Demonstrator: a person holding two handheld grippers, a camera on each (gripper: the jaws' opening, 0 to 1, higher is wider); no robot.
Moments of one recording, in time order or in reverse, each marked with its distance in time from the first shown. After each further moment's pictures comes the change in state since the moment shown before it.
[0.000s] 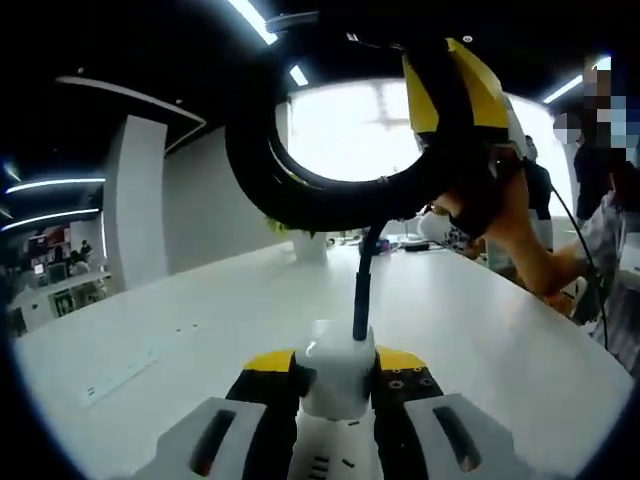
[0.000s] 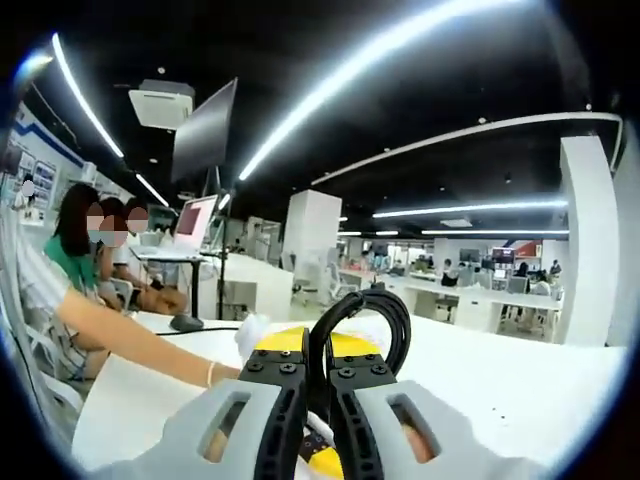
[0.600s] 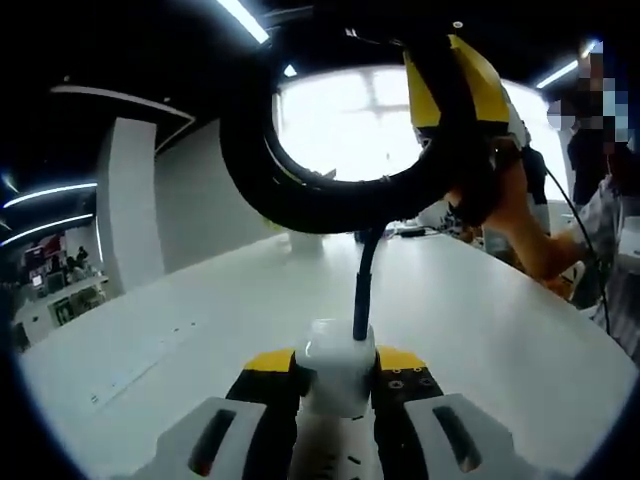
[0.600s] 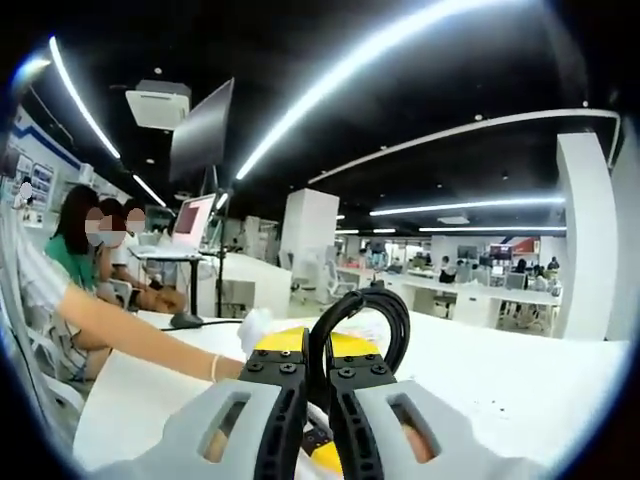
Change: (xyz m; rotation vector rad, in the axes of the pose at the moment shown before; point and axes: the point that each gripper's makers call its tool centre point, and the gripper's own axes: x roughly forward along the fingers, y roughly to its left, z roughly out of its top) left arm 0.004 0.001 -0.007 0.048 0.050 -0.017; right arm -0.009 -0.002 -0.006 0.014 0.003 -0.011
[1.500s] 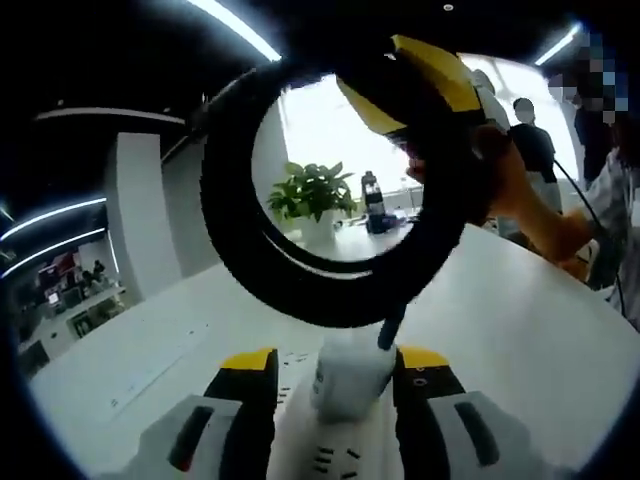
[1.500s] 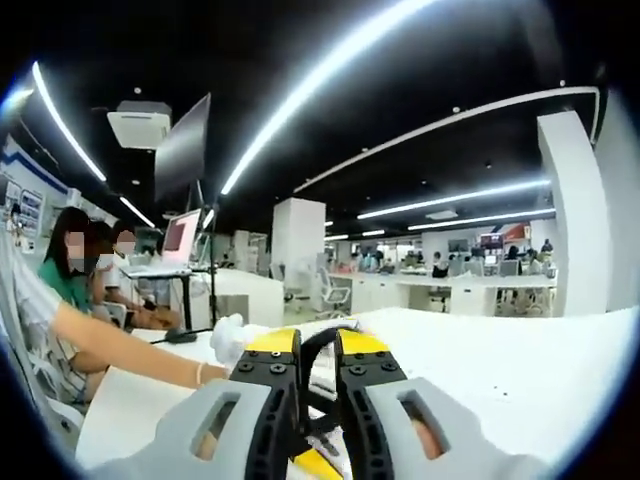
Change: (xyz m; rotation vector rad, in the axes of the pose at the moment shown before) left arm -0.003 -0.001 -0.004 0.071 0.033 0.094; right arm -0.008 -0.024 -0.005 0.074 -0.068 -0.078
